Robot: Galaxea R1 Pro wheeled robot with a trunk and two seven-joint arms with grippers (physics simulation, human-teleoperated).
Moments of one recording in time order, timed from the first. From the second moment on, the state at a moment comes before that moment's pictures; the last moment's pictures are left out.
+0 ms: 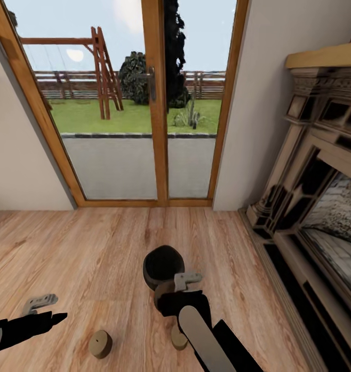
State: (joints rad) left arm -0.16 0.30 0.38 -1.34 0.02 0.89 -0.49; right arm -0.38 0.17 0.68 -1.56 -0.96 0.96 -1.10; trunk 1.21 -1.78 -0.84
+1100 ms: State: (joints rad) left arm -0.20 0.20 0.33 -1.27 0.03 0.82 -0.37; right arm -0.37 -0.04 0.11 -1.44 -0.94 0.79 0.40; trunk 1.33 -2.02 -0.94
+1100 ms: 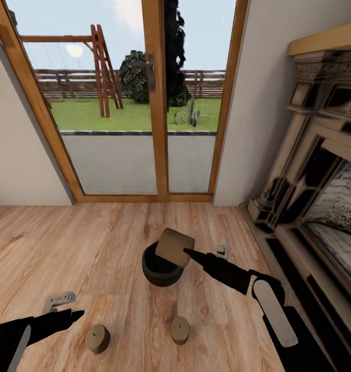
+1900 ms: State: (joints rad) left arm -0.20 0.18 0.33 -1.24 0.03 0.77 -0.24; right arm -0.37 -0.04 0.21 -1.45 -0.93 0.67 0.40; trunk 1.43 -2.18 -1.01
